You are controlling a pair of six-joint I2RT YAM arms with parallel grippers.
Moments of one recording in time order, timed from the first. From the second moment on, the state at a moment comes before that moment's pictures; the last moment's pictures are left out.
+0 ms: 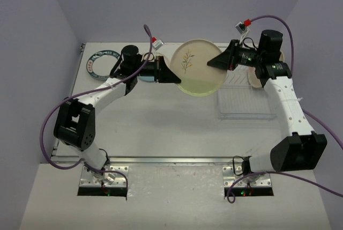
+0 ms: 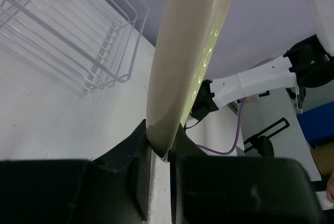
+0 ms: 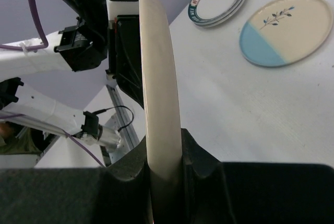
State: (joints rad) left arm -0.35 1.64 1.16 0.38 1.13 -0.75; right arm 0.04 1.39 1.35 -0.29 -1.06 0.32
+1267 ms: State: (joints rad) left arm 0.06 1.90 1.16 0.31 0.78 -0.92; right arm -0.04 1.38 1.36 -0.46 -0.73 0.24
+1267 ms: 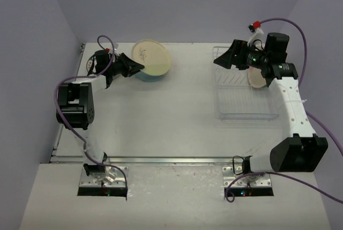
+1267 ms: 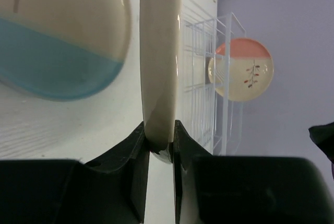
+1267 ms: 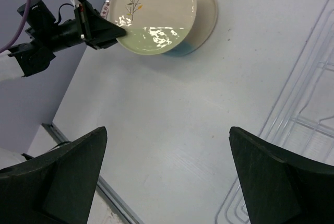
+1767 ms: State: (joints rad) left arm 0.11 2.08 1.29 0.32 0.75 -0.93; right arm -0.06 1.34 1.36 -0.53 -0.70 0.19
